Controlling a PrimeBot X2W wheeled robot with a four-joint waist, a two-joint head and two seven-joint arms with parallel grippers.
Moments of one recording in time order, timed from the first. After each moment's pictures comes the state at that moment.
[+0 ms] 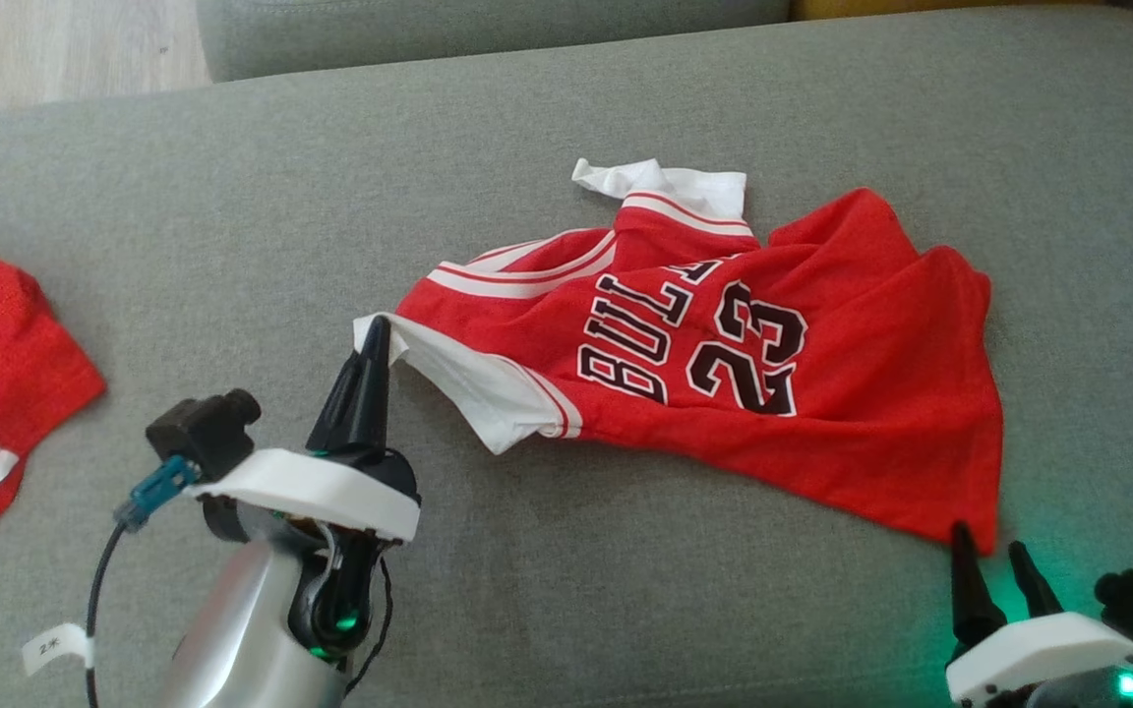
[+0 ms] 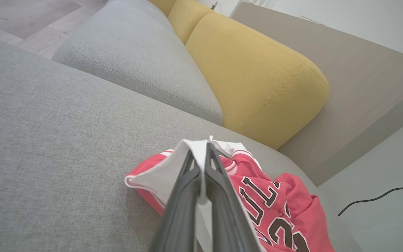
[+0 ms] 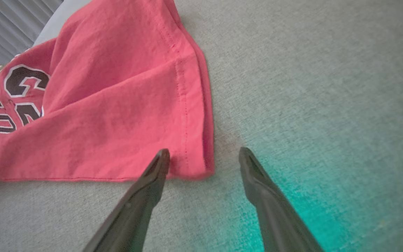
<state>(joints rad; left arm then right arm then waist) -0.26 0.06 -0.31 0.37 -0.67 -0.12 -0.25 0.05 -0.04 -0.12 0.42 0.44 0.13 -0.02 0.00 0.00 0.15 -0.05</state>
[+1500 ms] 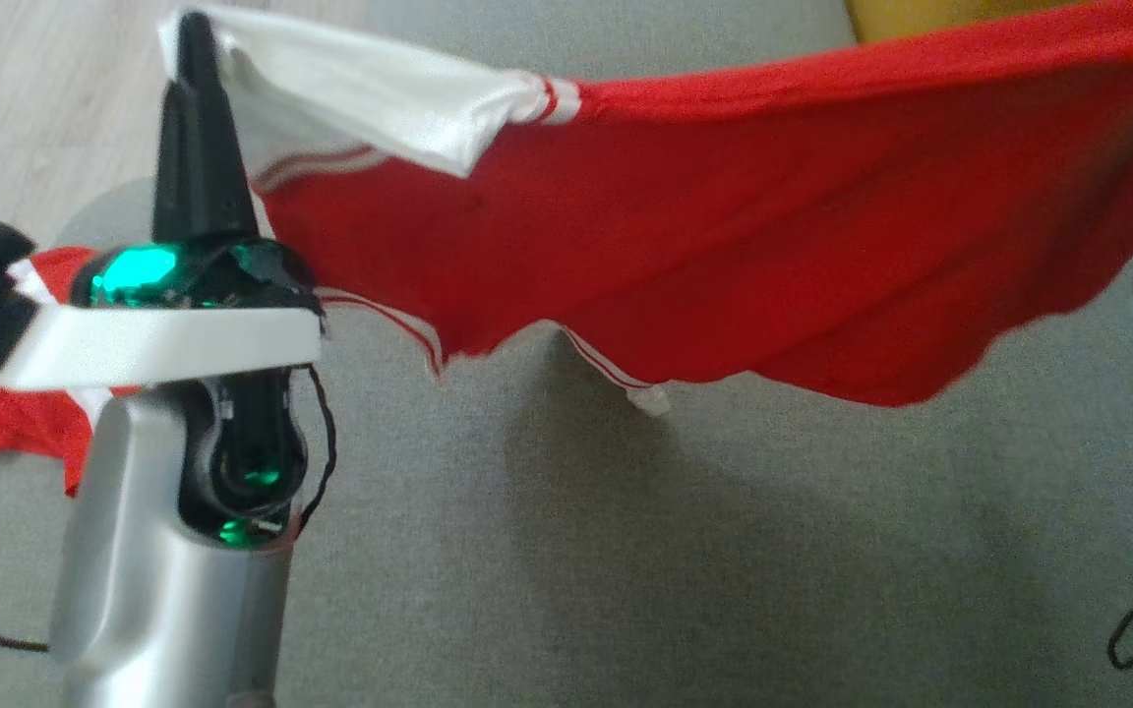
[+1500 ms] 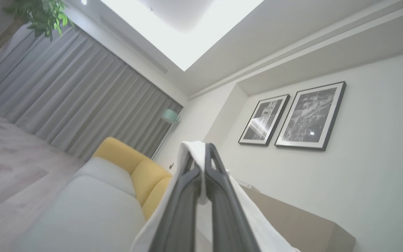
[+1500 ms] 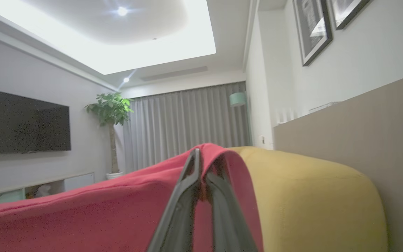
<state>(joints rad) -0.40 0.04 -0.18 -0.09 -0.75 0.00 -0.25 -0.37 -0.19 -0.13 -0.16 0.38 0.13 0.12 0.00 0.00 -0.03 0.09</state>
